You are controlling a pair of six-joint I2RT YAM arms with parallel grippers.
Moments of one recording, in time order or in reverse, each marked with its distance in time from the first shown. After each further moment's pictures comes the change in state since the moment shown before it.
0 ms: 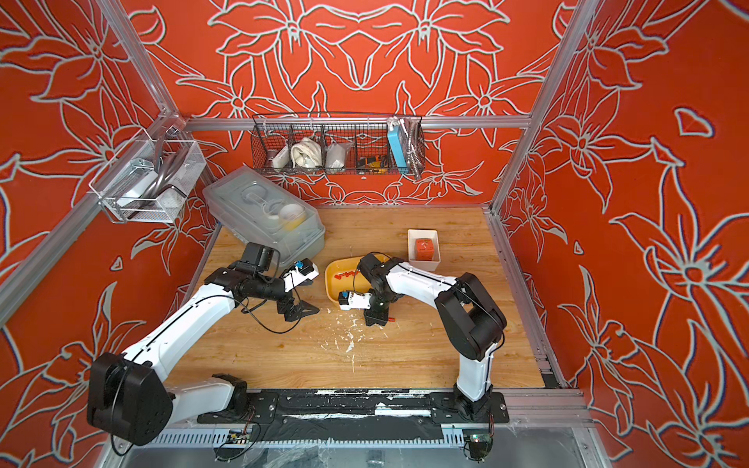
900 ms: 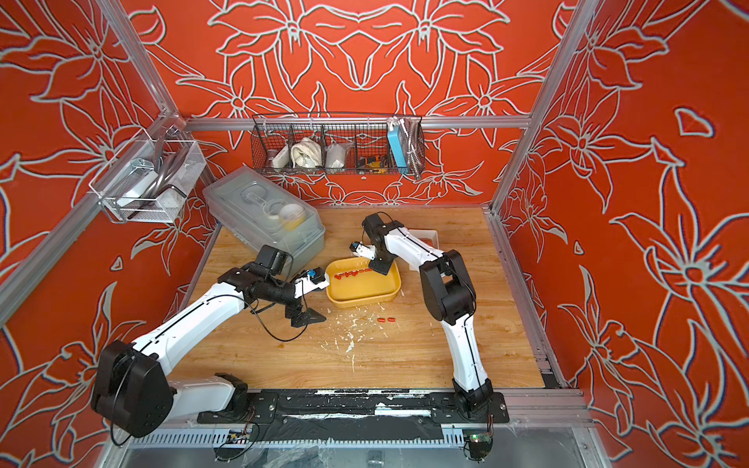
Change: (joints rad) left arm -0.105 0.045 -0.002 0.014 -0.012 0.062; right arm -0.189 0.315 0.561 -0.082 0.384 0.067
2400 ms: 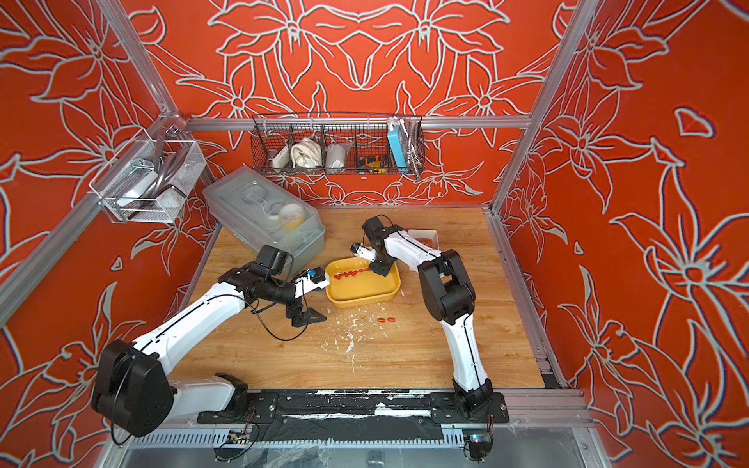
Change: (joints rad) left arm 0.000 0.005 0.000 0.008 0.008 -0.008; right arm 0.000 0.032 -0.050 0.094 0.063 0.025
